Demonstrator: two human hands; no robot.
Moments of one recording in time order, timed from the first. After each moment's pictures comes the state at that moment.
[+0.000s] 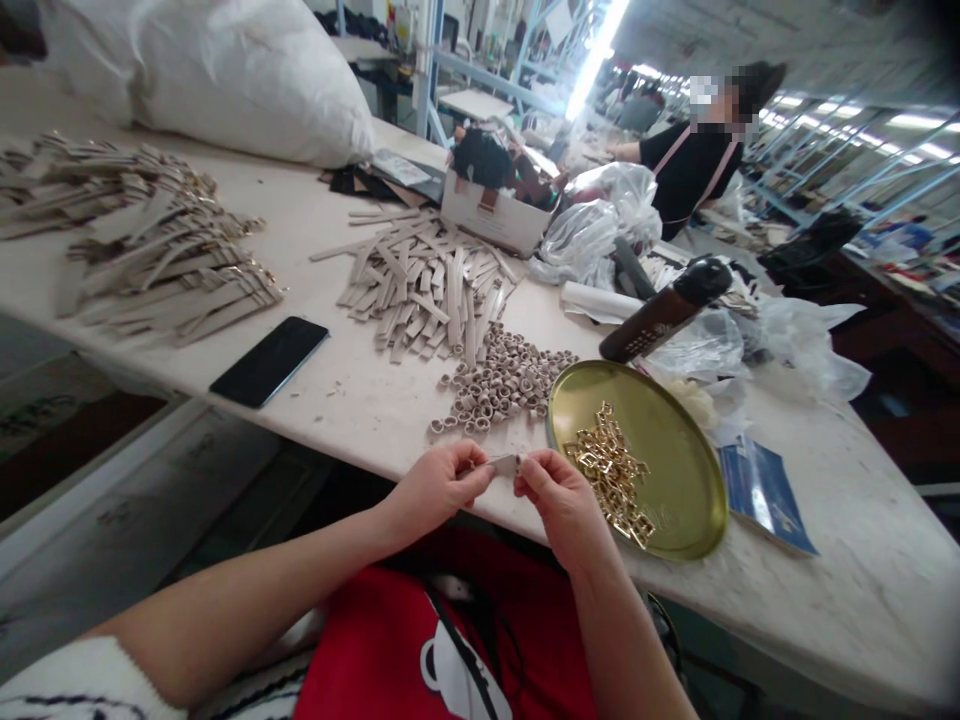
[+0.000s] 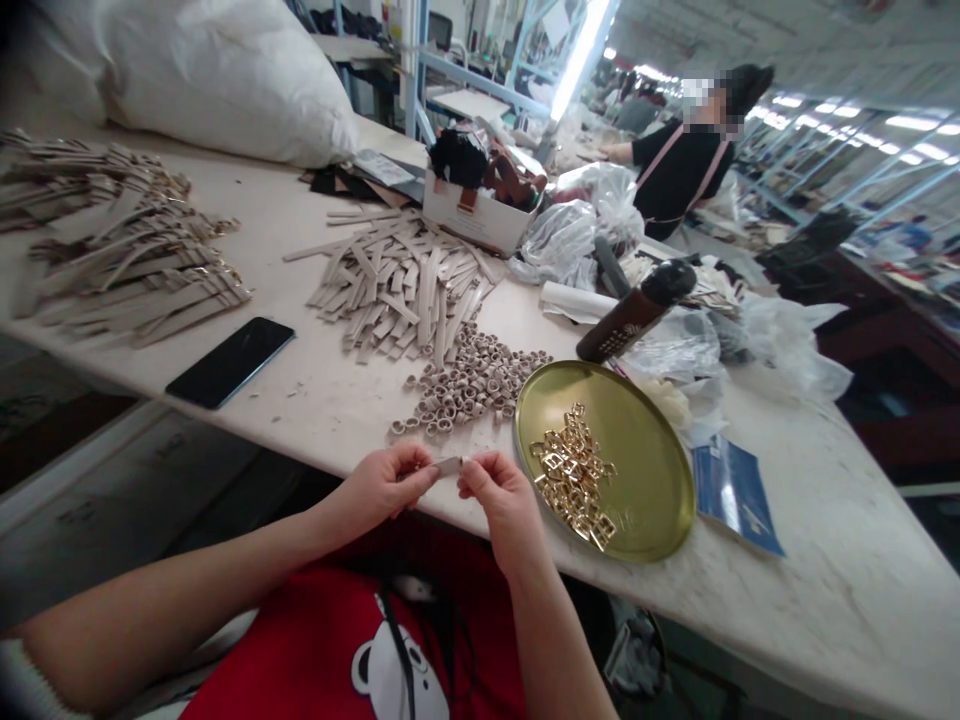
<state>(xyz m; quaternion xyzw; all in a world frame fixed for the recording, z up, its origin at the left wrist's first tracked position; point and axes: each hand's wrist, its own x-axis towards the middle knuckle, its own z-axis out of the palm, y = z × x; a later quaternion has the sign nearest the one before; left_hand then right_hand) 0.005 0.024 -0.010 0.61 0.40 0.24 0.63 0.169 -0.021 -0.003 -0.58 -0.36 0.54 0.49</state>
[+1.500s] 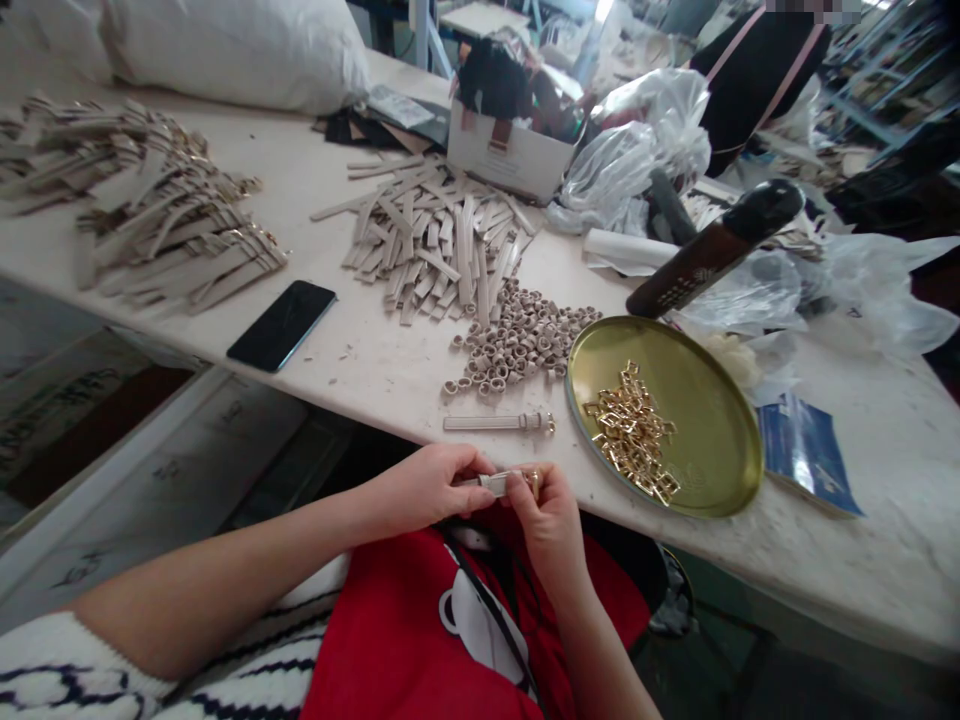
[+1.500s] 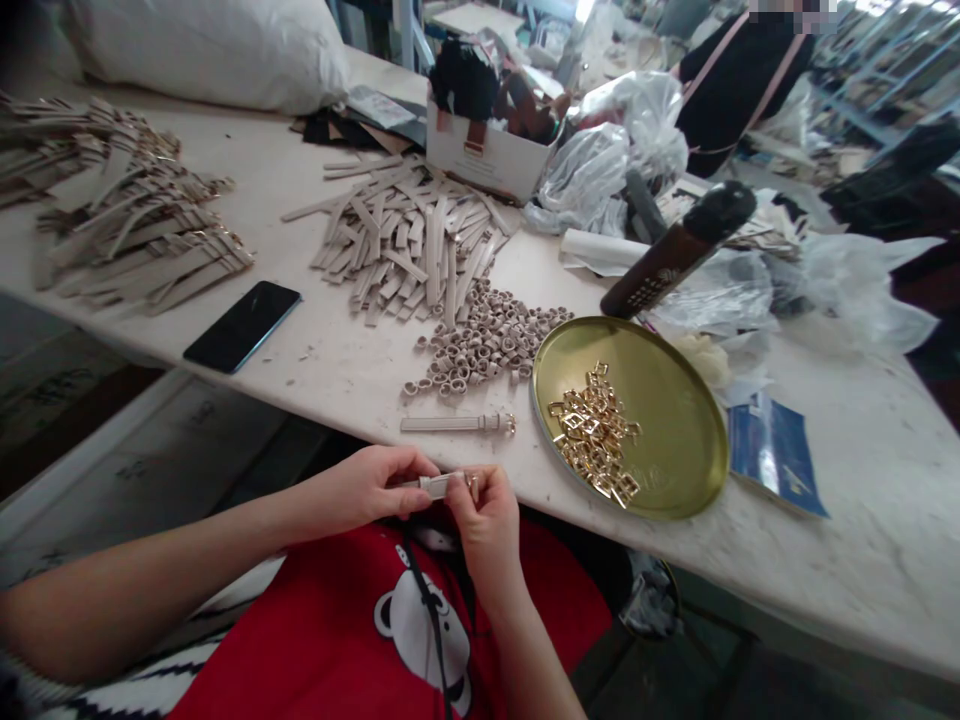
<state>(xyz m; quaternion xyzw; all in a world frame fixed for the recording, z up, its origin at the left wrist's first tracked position) -0.021 0.003 -0.003 0.67 0.36 0.06 0.65 0.131 -0.075 -0.035 -0.62 -0.30 0.49 0.53</state>
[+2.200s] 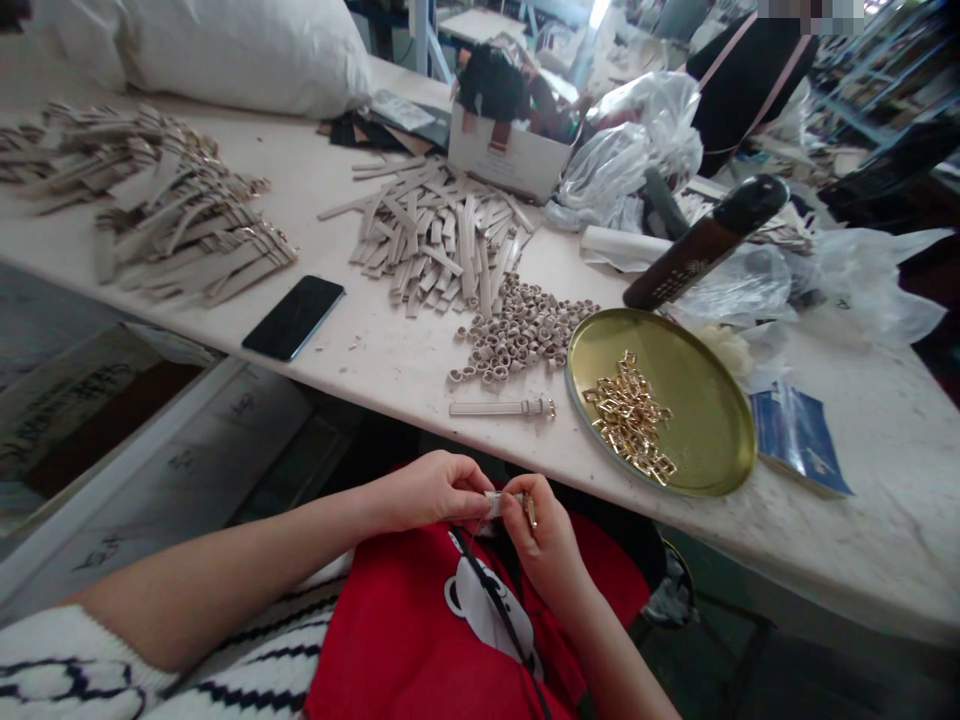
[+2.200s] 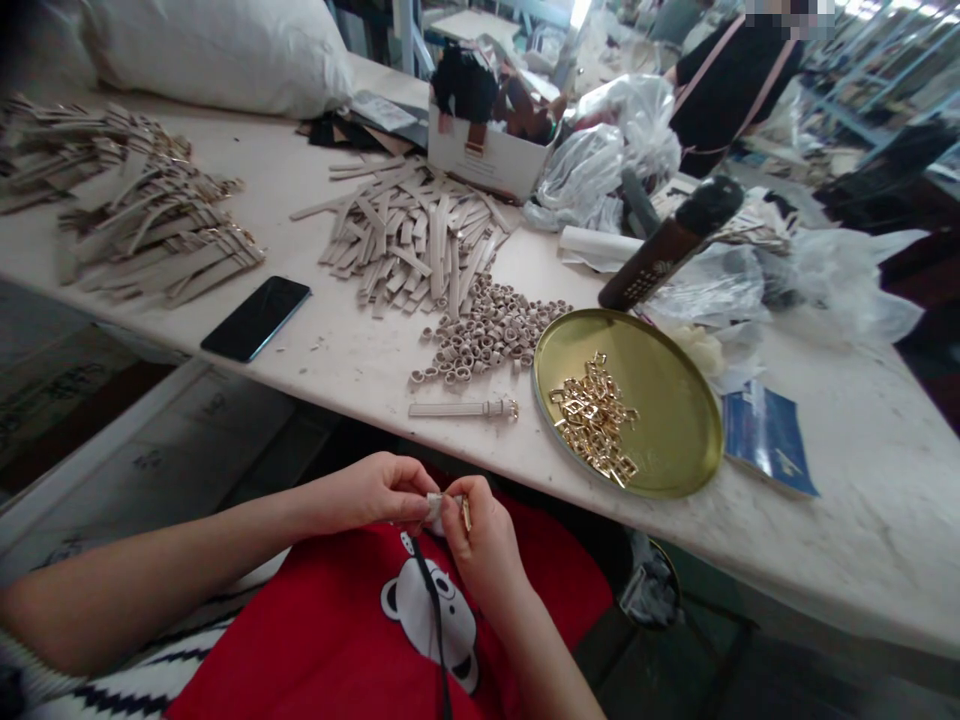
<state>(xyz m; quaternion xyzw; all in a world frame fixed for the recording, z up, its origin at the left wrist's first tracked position) -0.026 -0.024 -0.012 0.51 0.36 0.03 0.78 0.129 -0.114 -0.034 -0.67 -0.56 0.37 0.33</state>
